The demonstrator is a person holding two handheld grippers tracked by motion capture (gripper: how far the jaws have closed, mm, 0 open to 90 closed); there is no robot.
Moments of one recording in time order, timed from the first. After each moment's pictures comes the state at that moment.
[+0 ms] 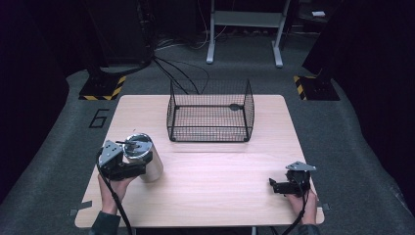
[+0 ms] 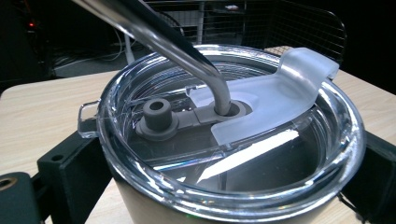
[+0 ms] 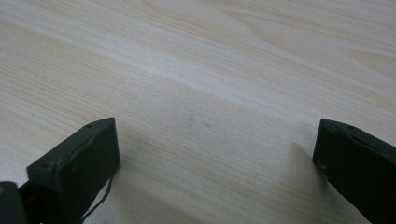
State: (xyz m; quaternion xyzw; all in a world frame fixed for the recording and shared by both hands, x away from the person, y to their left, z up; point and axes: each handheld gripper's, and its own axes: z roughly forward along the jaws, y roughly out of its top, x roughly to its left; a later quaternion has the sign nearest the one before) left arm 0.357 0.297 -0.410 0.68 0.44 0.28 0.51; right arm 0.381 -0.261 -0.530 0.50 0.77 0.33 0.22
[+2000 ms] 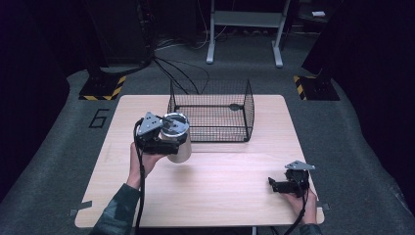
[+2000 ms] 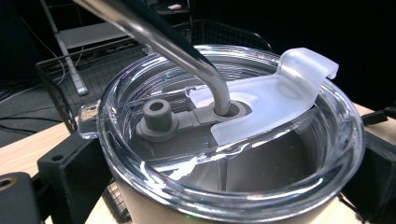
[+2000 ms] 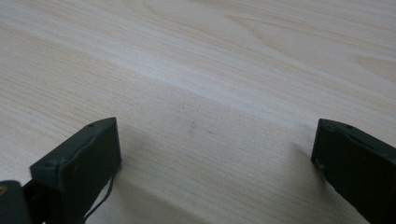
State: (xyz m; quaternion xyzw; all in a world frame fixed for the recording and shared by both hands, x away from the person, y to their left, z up) left arm 0.414 0.211 -0.359 0.75 0.34 0.25 0.52; right arm 0.384 -0.259 -0.530 0.50 0.77 0.33 0.22
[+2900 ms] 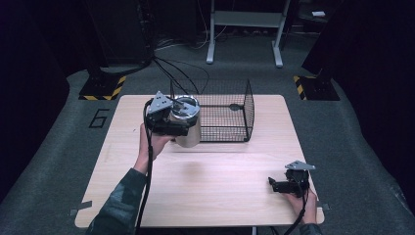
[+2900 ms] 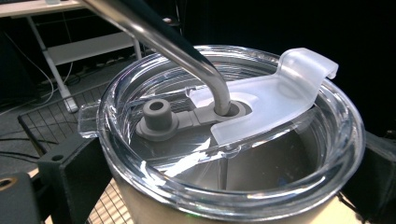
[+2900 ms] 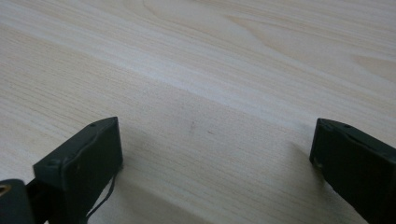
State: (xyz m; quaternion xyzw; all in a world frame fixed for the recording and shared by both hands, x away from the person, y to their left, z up) left arm 0.449 0.185 -0.321 0.75 0.32 0.24 0.53; right arm 0.384 -0.259 -0.530 0.50 0.77 0.33 0.22
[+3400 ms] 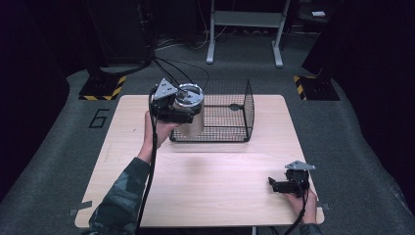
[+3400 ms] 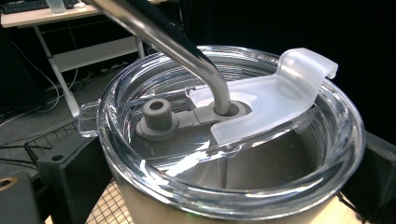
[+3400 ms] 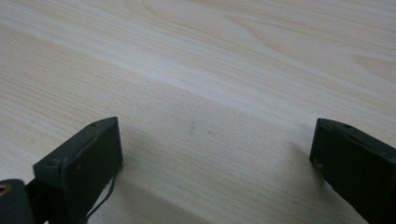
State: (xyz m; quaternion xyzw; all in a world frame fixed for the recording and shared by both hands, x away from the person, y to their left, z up) left arm 0.476 0.174 -0.303 0.74 0.32 0.25 0.53; right arm 0.384 -0.259 -0.530 0.50 0.77 0.33 0.22
